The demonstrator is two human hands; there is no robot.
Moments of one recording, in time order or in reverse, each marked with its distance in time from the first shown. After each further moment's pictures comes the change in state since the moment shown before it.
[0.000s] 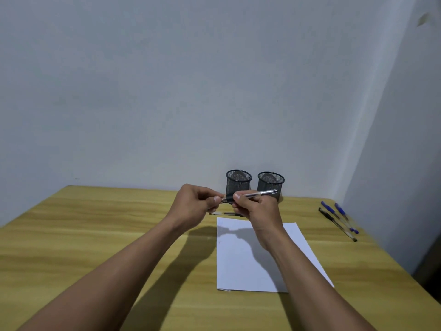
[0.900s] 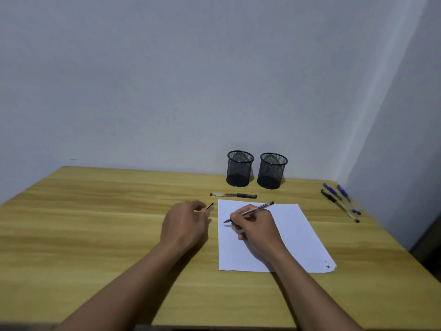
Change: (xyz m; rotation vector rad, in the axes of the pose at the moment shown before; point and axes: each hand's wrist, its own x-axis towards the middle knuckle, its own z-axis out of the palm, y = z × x) left_hand -0.041 -0.073 0.015 0.635 0.151 -0.076; right_hand -0.035 0.062 -0.020 -0.352 -0.100 0.114
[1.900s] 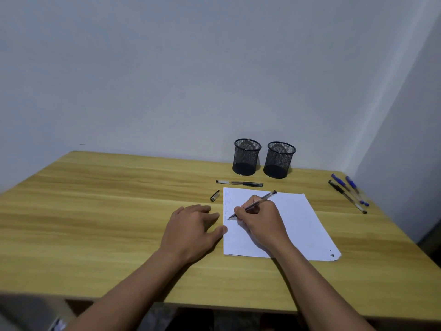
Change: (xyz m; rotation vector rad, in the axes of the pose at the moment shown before) left_hand -0.050 0.000 -0.006 0.208 -0.110 0.198; right_hand 0.001 0.016 0.003 -0.215 0.063 0.010
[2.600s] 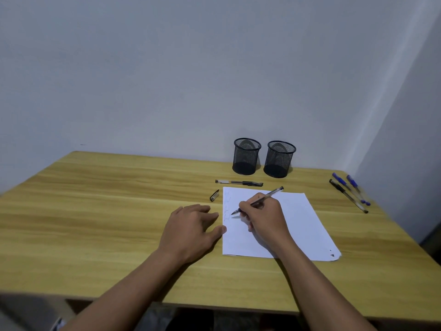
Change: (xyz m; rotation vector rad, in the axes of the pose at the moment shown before) left_hand 0.001 -0.001 0.000 0.006 -0.005 0.004; right_hand -0.003 -0.012 -0.005 0.117 0.022 0.018
